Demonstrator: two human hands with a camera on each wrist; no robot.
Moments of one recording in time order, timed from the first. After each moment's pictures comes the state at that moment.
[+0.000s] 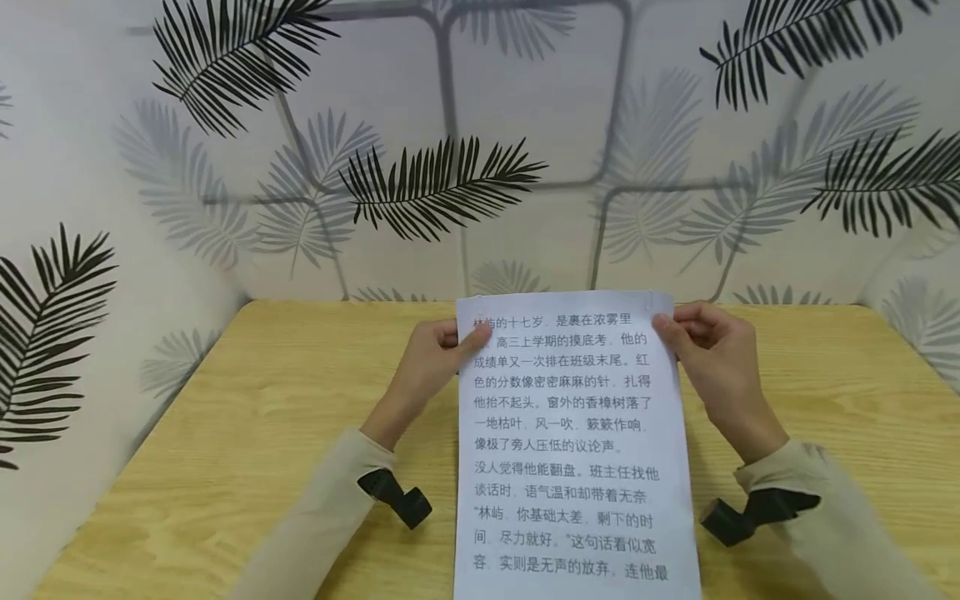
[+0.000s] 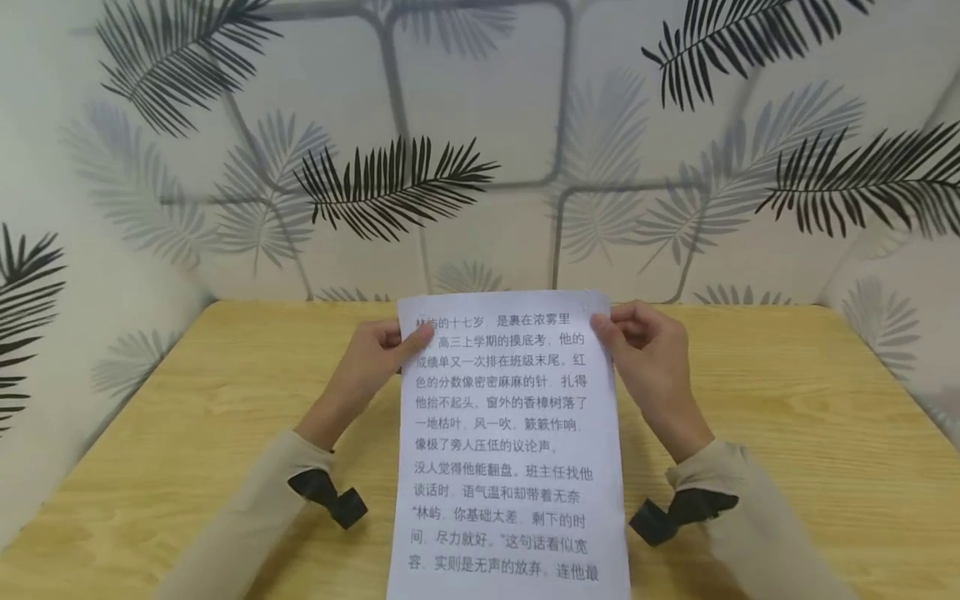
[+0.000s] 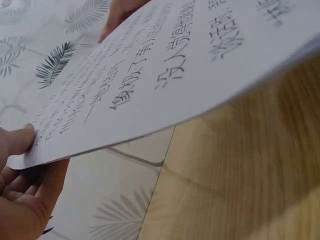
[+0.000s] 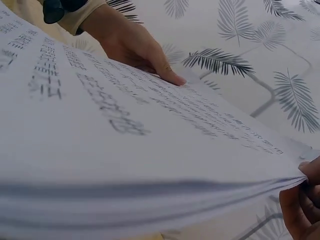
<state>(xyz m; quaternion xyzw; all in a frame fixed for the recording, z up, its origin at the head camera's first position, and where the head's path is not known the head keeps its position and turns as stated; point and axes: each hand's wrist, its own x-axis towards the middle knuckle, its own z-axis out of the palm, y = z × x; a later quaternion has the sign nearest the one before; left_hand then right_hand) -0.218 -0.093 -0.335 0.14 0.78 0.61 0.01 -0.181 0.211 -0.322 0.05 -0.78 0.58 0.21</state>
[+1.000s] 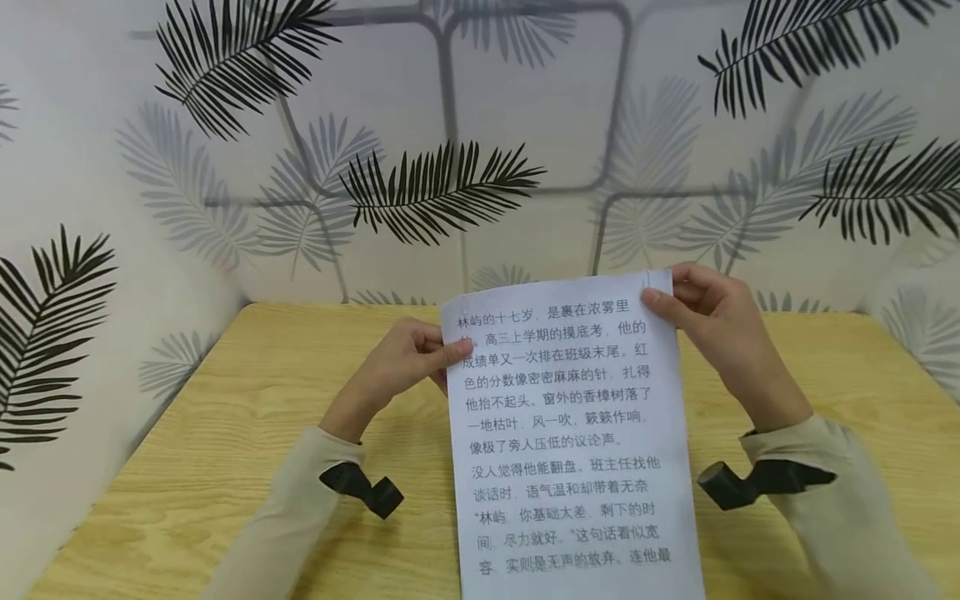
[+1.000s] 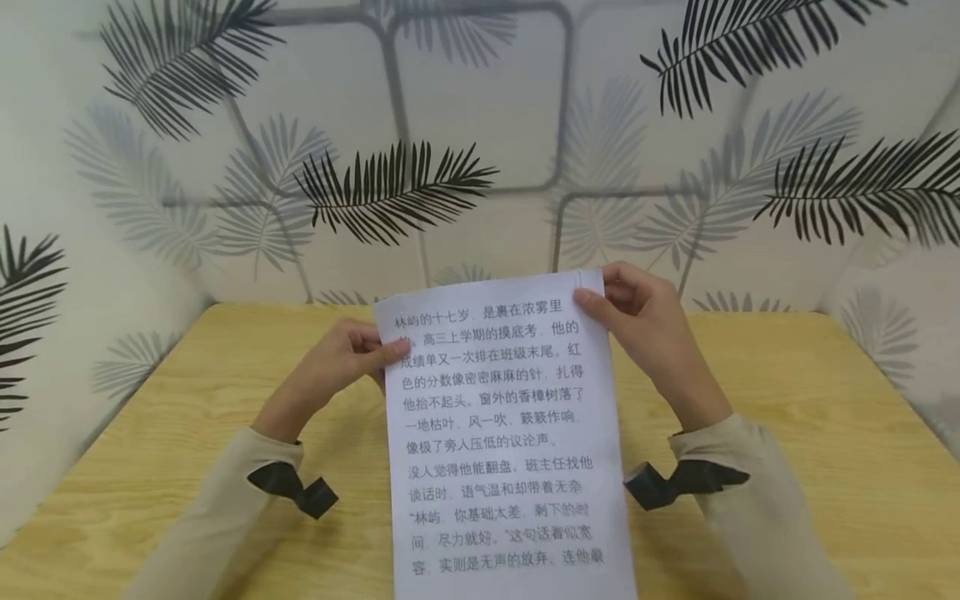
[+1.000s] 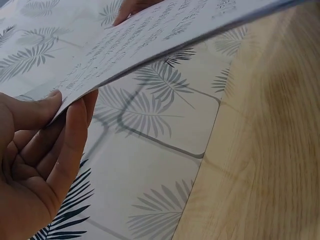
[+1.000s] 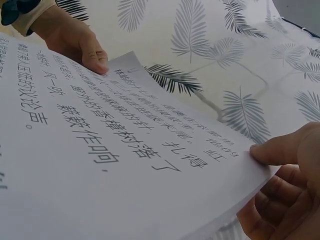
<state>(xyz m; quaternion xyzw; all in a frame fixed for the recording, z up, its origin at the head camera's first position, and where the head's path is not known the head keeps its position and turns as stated) -0.211 -0.124 -0.308 0.24 0.78 0.57 0.11 -0.188 0.217 -0.274 0.16 -0.79 0.58 0.11</state>
